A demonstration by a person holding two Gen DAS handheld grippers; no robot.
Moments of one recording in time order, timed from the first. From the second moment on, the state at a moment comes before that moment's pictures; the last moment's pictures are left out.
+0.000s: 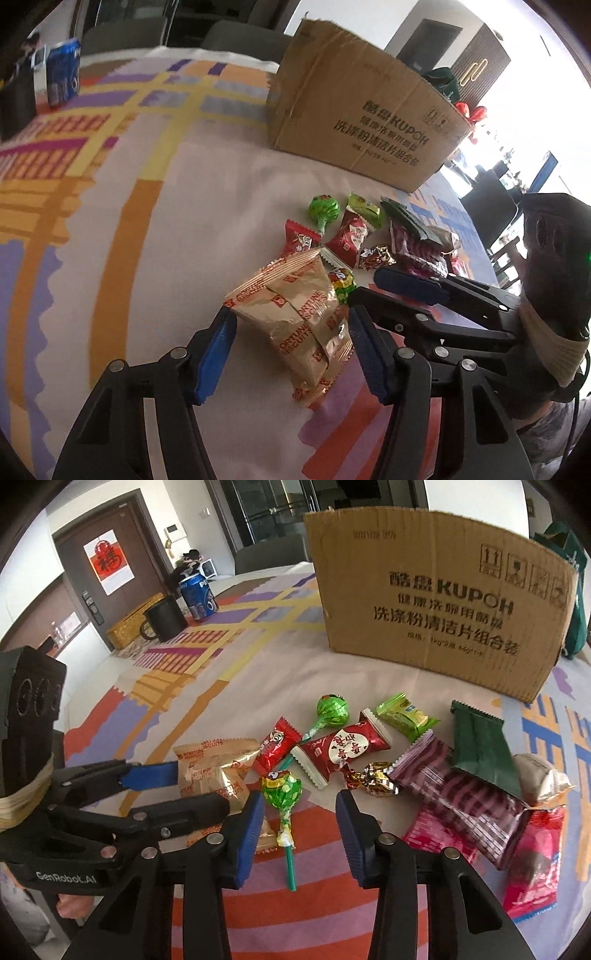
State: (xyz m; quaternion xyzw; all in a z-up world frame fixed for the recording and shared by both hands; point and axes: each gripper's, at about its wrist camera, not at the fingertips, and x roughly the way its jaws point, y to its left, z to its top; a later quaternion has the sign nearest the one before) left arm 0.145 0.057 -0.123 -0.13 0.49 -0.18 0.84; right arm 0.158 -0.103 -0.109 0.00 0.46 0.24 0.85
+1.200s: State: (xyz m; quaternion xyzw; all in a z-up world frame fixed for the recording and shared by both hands) left arm 0.124 0.040 -0.073 -0.07 0.43 -0.14 0.89; right arm 0.151 -0.107 -0.085 0.01 0.44 0.25 0.86
